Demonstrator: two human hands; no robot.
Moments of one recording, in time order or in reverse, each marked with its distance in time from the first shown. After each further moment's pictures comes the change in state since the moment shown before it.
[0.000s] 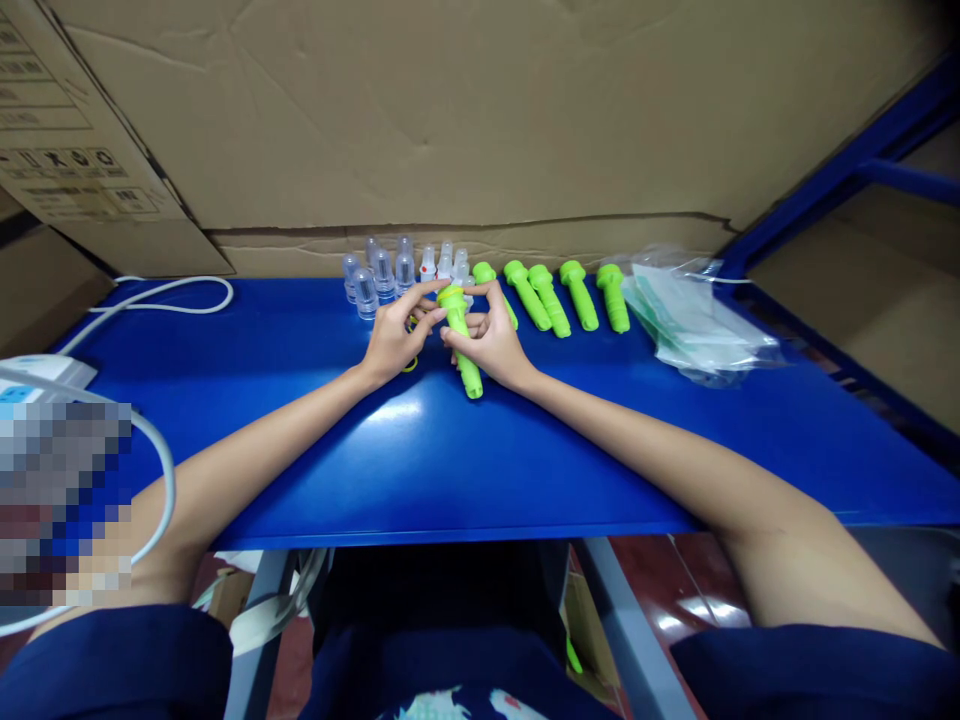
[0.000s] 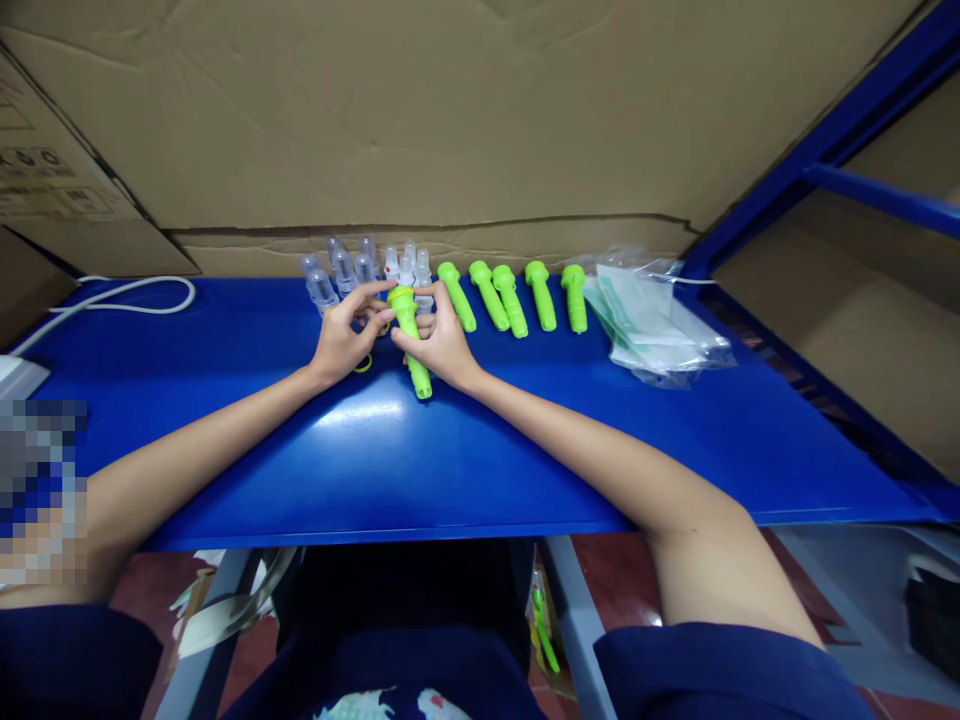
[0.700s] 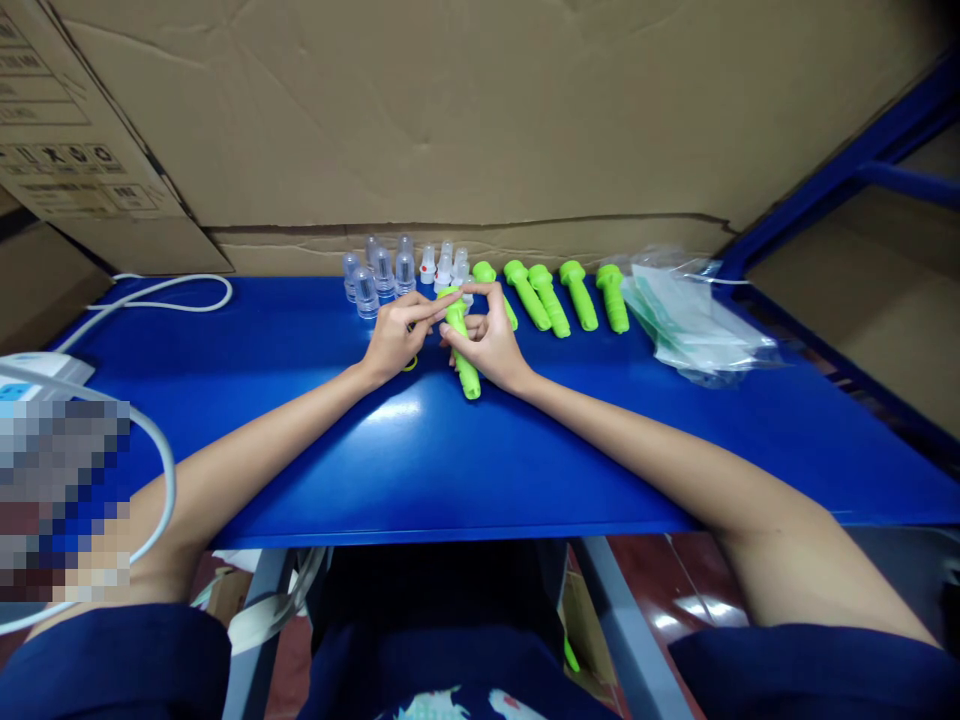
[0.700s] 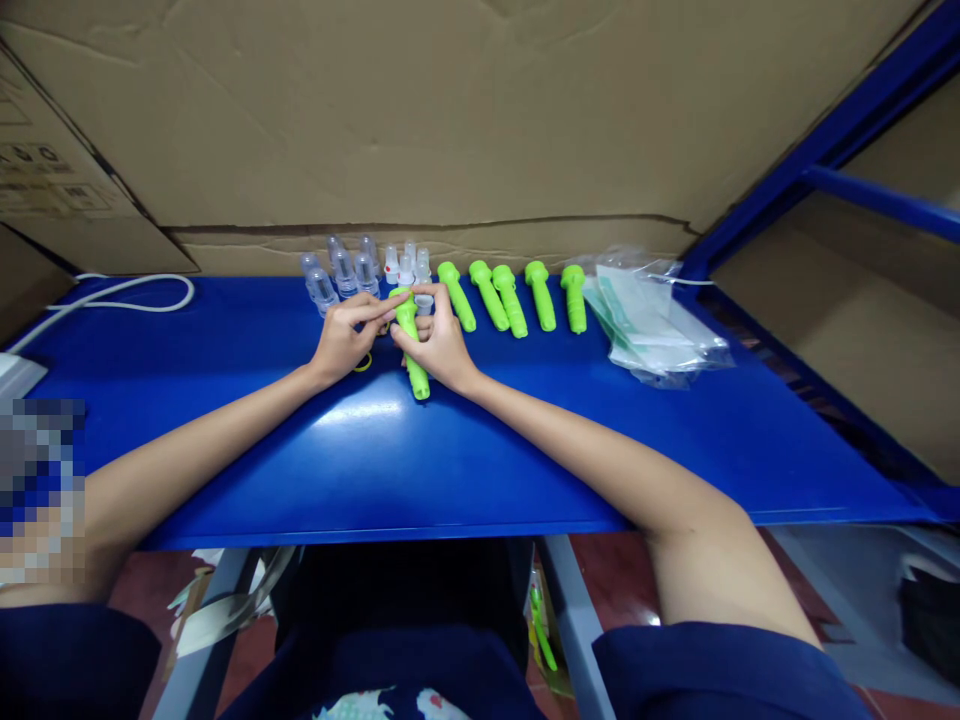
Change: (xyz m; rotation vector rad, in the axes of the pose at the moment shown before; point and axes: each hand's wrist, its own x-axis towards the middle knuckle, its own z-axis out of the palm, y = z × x) left_hand 0.001 -0.010 -0.002 0.112 -0.046 0.149; right_hand -0.001 0.011 -0.001 -0.042 -0.008 -0.078
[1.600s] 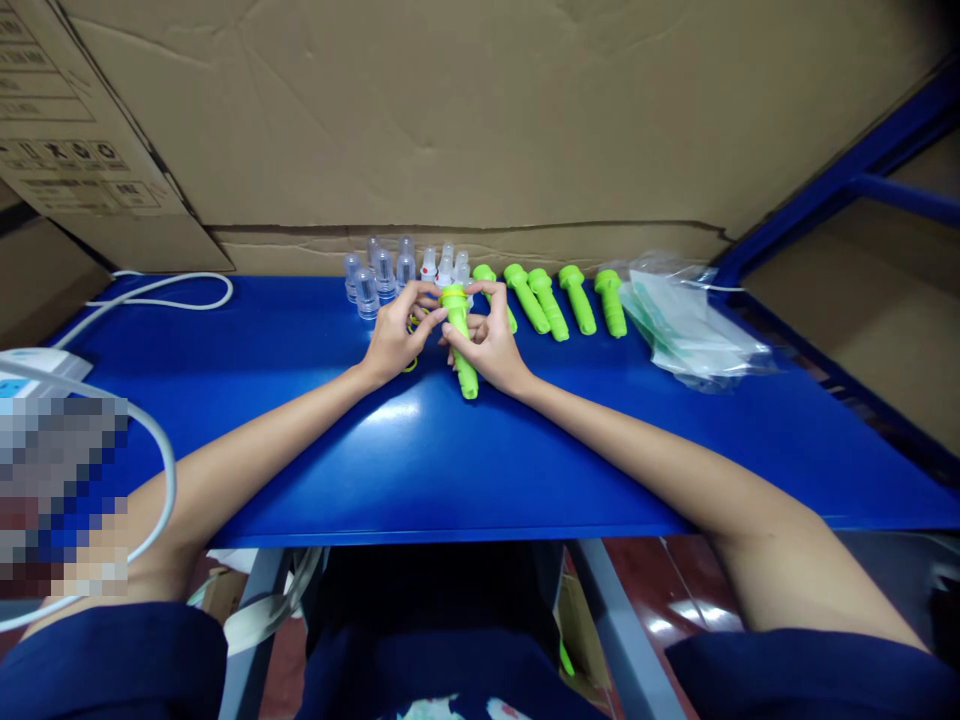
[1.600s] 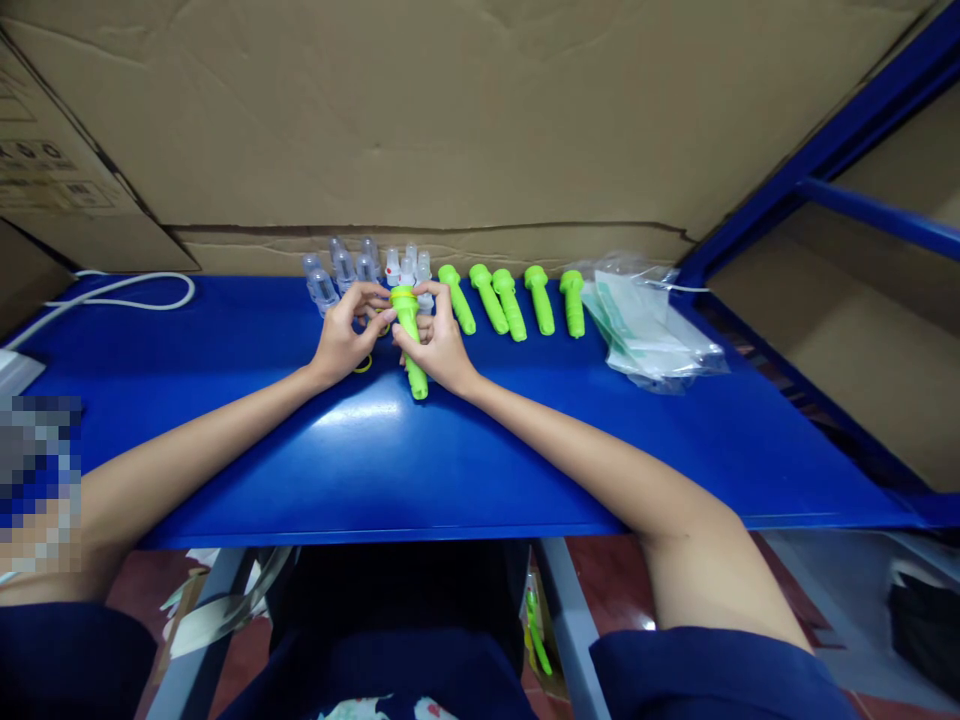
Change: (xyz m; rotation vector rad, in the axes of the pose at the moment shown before) left_hand 0.001 0.003 0.005 -0.082 0.088 -0.089; right_hand -0.001 -0.008 0.002 0.090 0.002 -0.011
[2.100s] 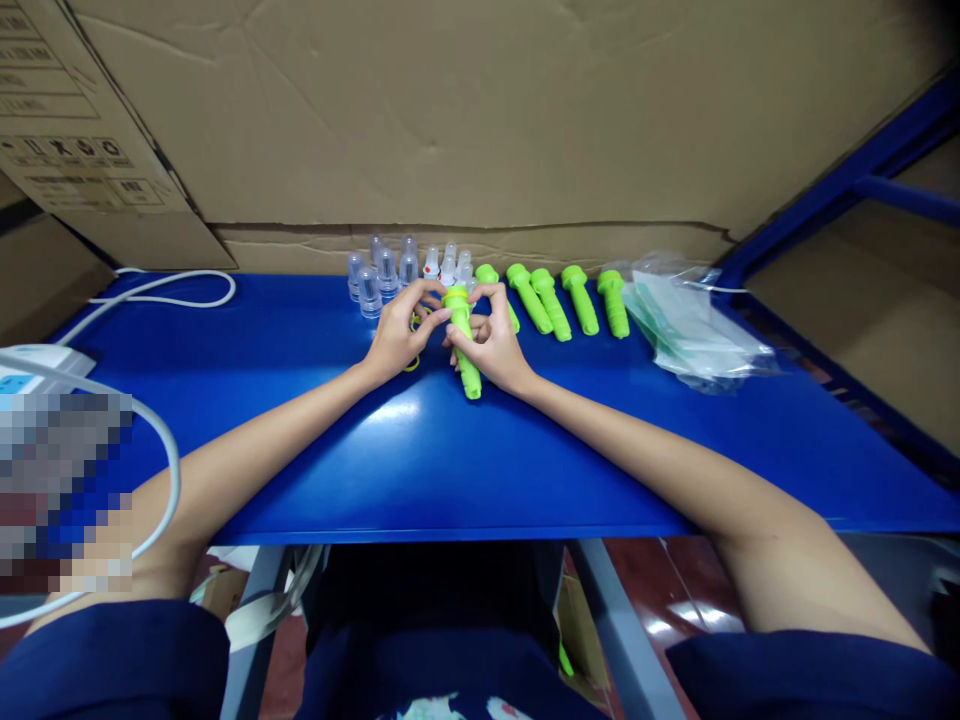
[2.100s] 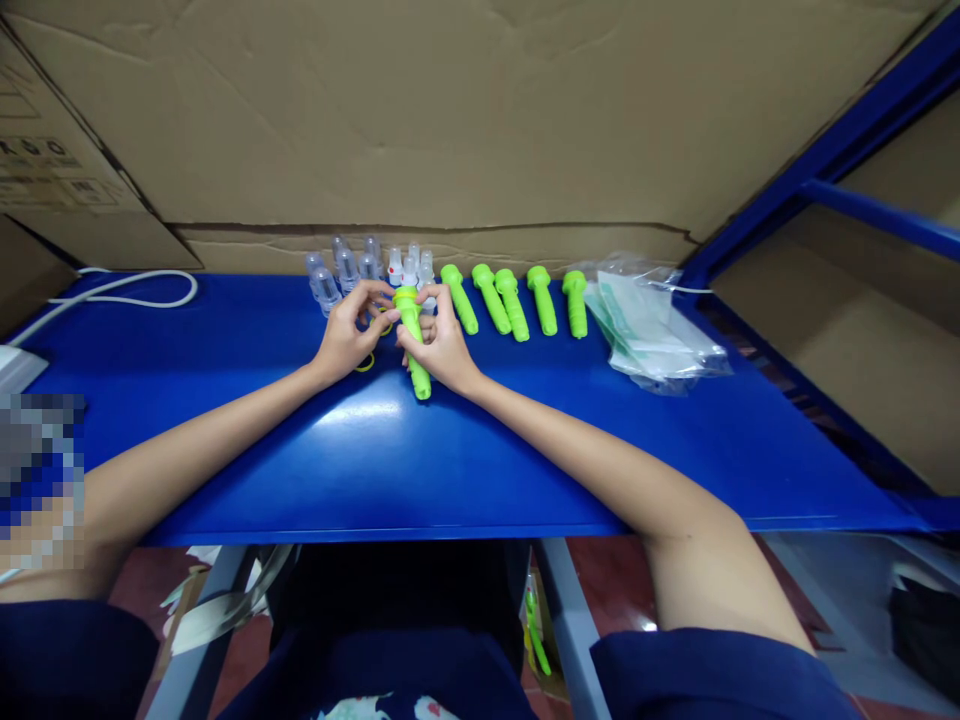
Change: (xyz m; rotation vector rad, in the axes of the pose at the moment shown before) left_hand 0.002 0.000 -0.002 -0.002 -0.016 0.025; right_hand 0.000 0.001 -0.002 -0.025 -0.036 0.019
